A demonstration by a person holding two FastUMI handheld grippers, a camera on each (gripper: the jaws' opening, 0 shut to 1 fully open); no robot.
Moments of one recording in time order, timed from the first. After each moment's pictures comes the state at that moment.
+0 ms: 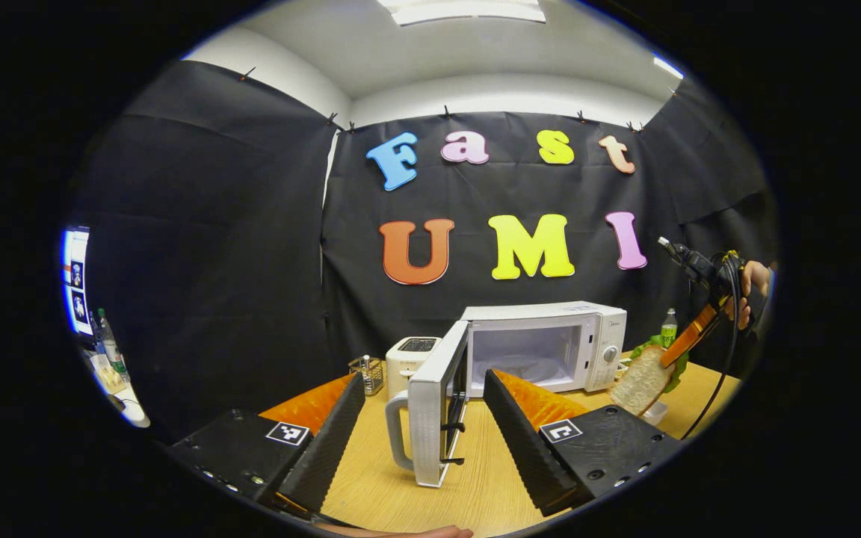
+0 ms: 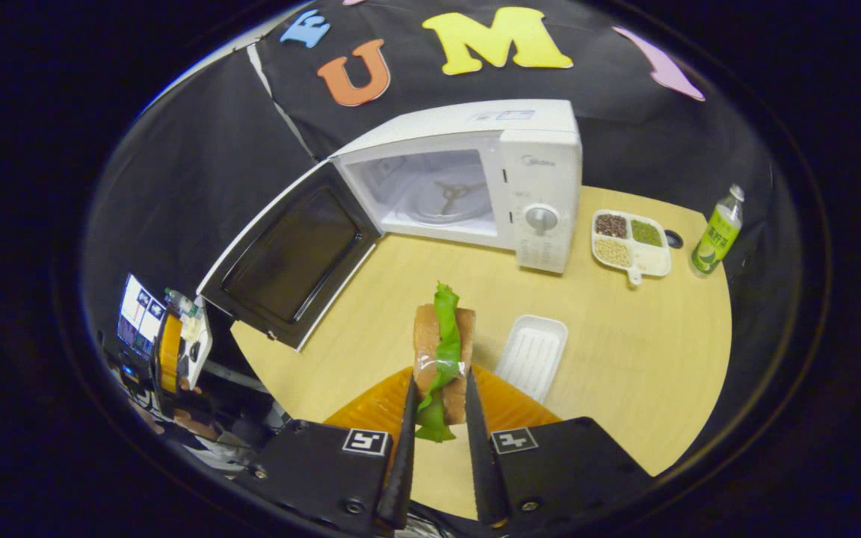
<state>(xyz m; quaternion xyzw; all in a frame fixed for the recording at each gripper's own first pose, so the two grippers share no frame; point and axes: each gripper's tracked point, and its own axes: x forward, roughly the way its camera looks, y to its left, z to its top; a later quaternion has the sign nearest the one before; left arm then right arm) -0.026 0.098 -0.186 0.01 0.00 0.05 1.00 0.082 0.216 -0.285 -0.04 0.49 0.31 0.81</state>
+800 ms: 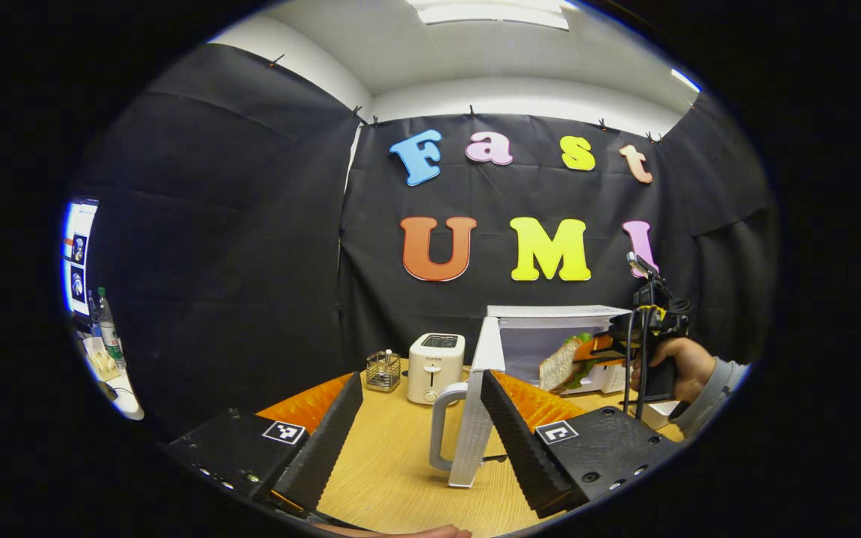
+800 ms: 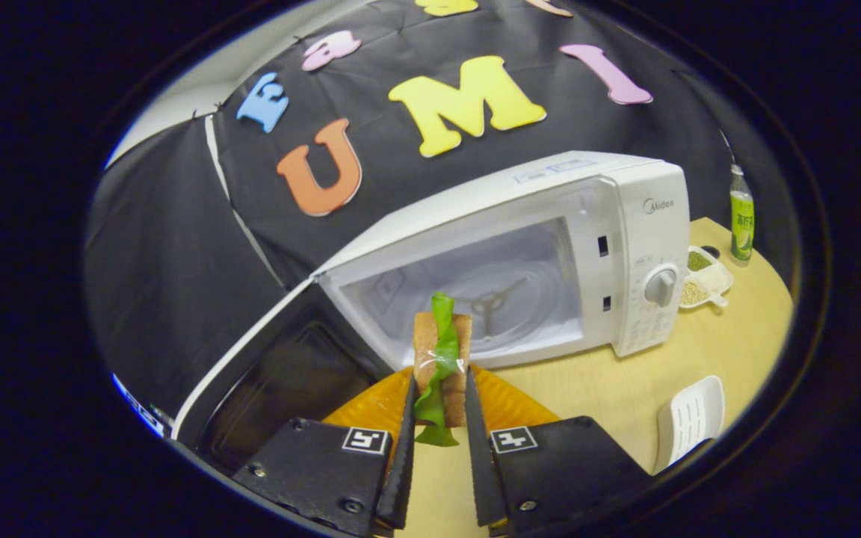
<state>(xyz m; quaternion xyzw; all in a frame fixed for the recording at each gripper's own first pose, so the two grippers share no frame) -0.017 0.146 -0.203 -0.02 -0.01 0.06 1.00 0.218 0.391 -0.307 0.18 0.24 0.18 0.94</state>
